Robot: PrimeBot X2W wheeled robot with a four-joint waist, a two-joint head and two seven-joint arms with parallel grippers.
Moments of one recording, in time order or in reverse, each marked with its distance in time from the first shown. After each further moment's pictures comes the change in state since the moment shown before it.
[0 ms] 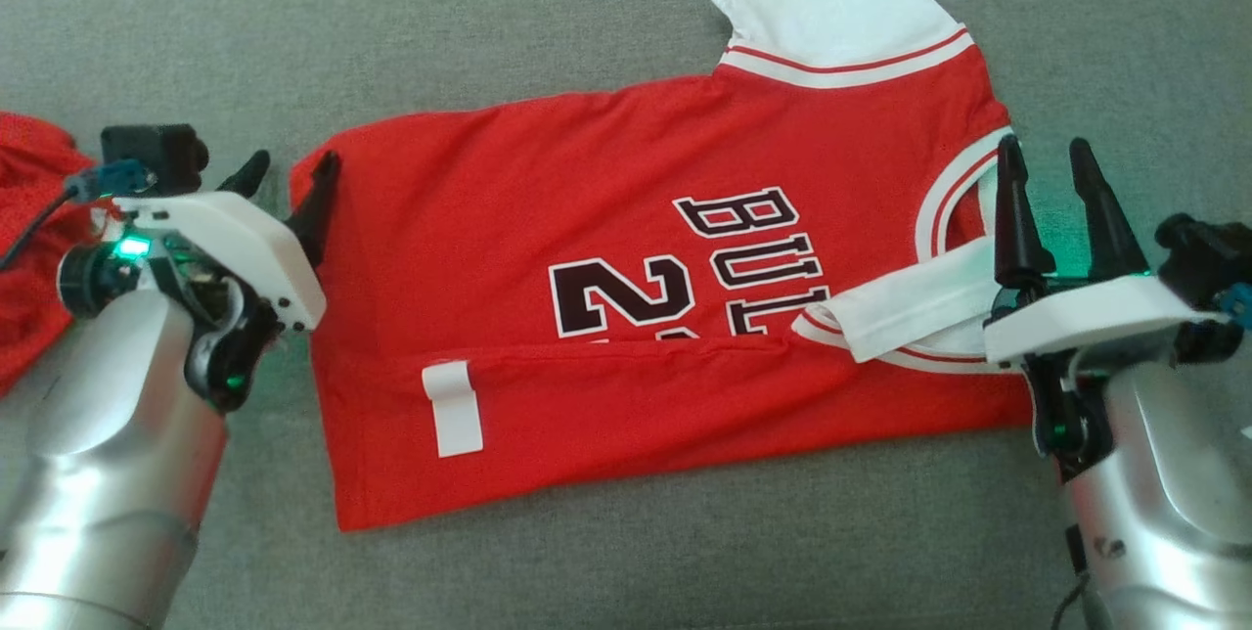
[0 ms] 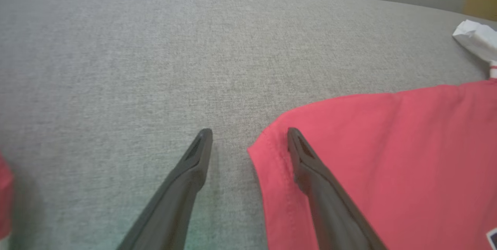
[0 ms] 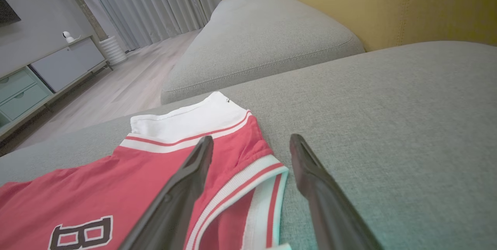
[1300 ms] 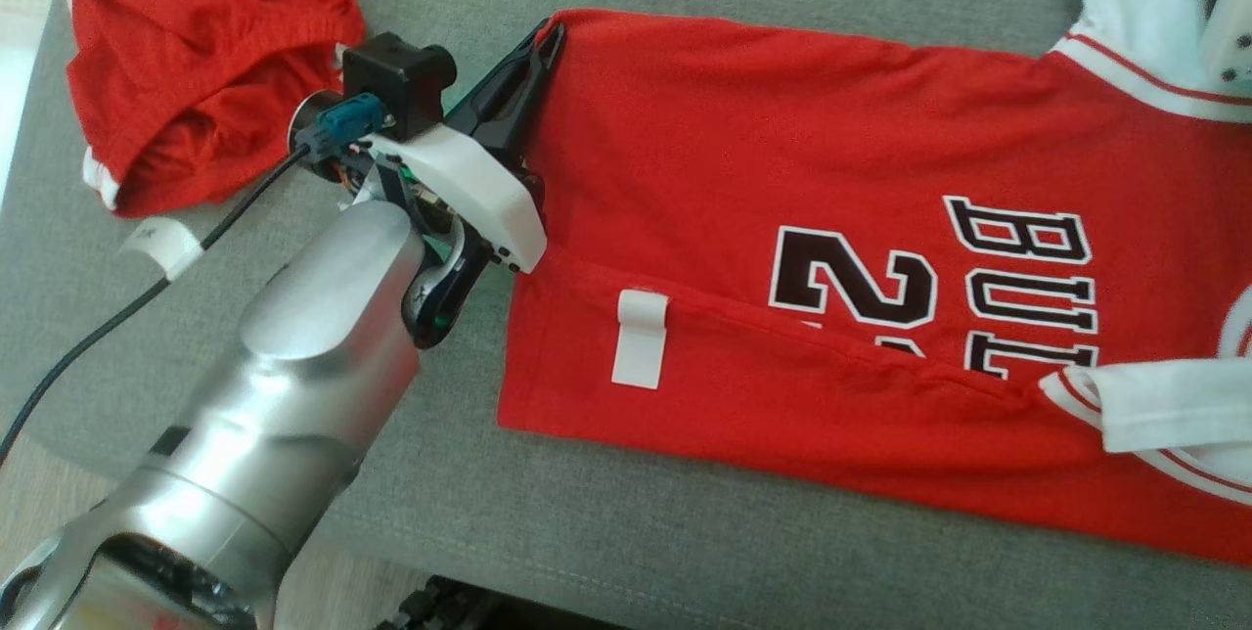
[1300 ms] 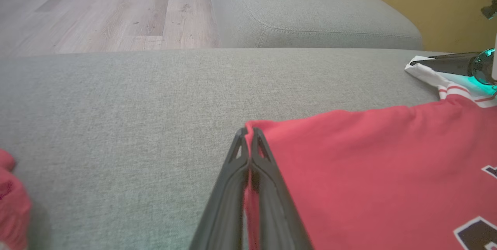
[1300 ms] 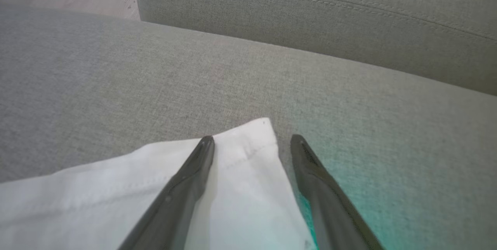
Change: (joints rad) left arm -0.219 -0.171 -0.383 0.002 -0.059 0.000 -0.343; right arm -0.654 -0.259 0.035 0.483 -0.227 0.000 0.562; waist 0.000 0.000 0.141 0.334
